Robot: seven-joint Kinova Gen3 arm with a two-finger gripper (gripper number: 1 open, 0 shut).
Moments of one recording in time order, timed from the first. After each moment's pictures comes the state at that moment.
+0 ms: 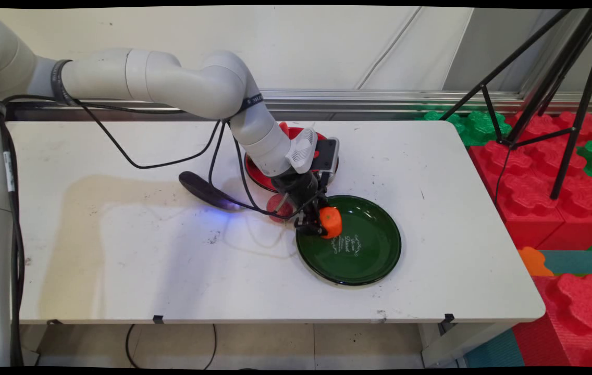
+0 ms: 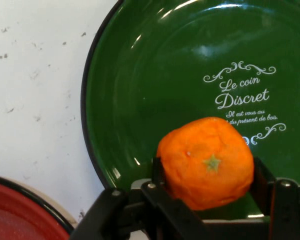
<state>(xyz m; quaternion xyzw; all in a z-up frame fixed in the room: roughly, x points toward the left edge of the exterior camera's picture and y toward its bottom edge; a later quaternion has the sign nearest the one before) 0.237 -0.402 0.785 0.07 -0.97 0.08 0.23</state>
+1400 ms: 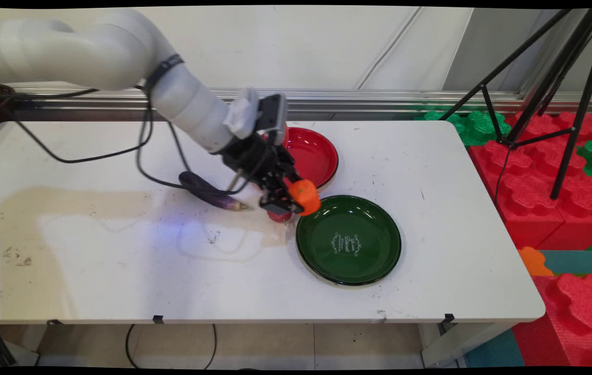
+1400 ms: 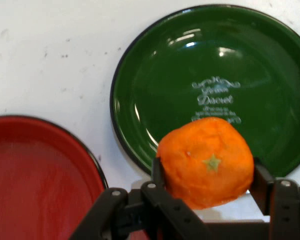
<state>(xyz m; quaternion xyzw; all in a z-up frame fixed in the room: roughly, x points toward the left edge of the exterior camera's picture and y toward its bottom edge) 0.309 -0.337 0.864 0.14 -0.94 0.11 0.30</state>
